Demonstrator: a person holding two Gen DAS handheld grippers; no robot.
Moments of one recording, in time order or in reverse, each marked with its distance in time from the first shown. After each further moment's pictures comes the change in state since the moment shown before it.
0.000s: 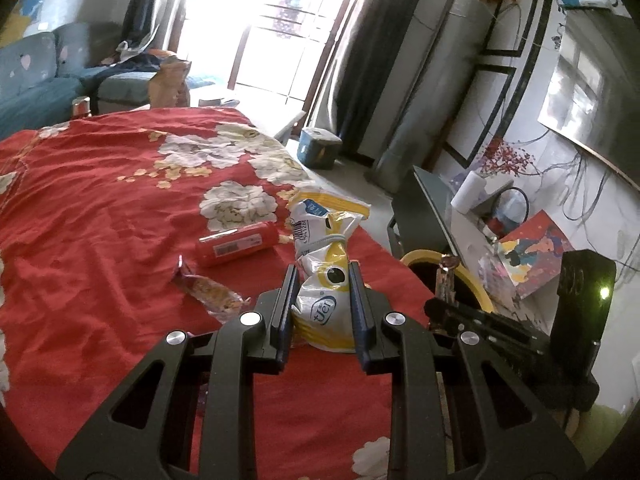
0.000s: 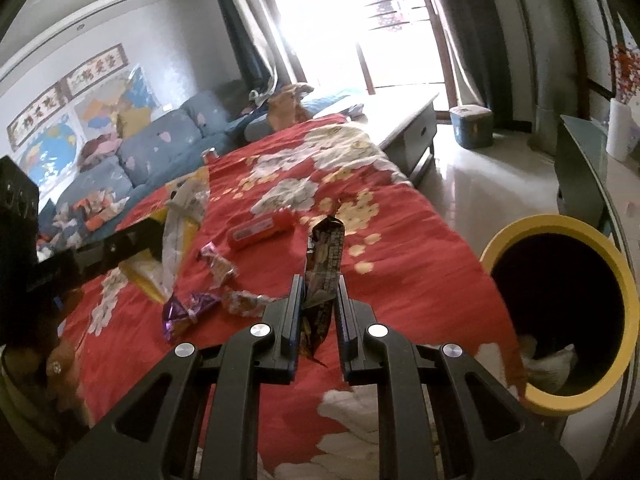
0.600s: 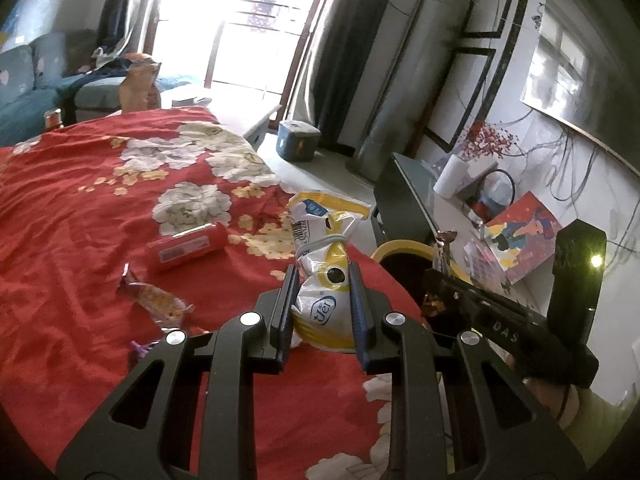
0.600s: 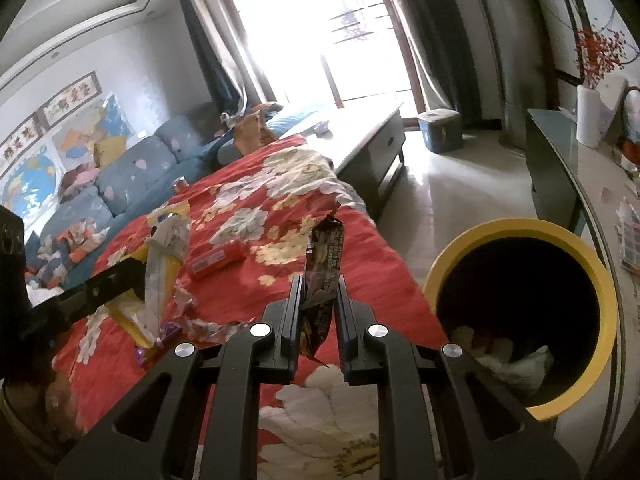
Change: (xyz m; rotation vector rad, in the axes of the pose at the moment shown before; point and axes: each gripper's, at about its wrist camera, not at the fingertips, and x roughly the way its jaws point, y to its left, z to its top) left arm 0.024 -0.042 -0.001 0.064 0.032 -0.050; right arm -0.015 -0.048 0.011 0.087 -0.058 -0.069
